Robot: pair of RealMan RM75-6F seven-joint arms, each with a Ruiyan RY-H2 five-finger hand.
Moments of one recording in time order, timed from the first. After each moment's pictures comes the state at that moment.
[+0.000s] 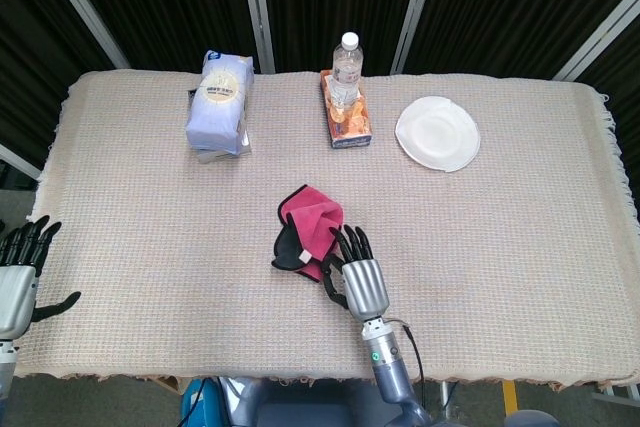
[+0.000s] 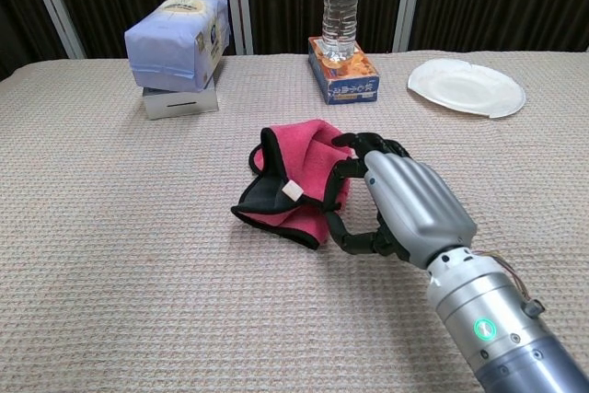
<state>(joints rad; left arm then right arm) -0.08 -1.17 -0.06 -1.63 1.48 1.50 0.07 0.41 -2.19 0.17 -1.08 -1.54 1.38 -0.16</state>
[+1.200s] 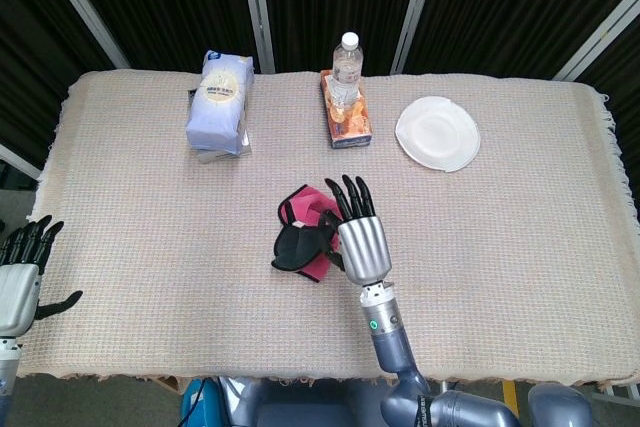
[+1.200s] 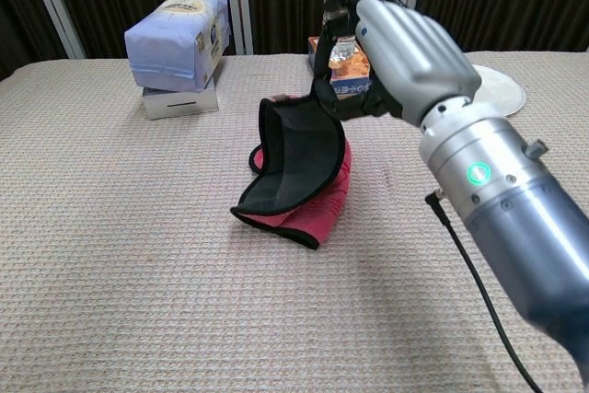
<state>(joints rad) -0.09 -1.19 -0.06 -1.62 1.45 1.48 0.09 0.56 -2.03 0.39 -1.38 -1.53 1.34 -0.44</state>
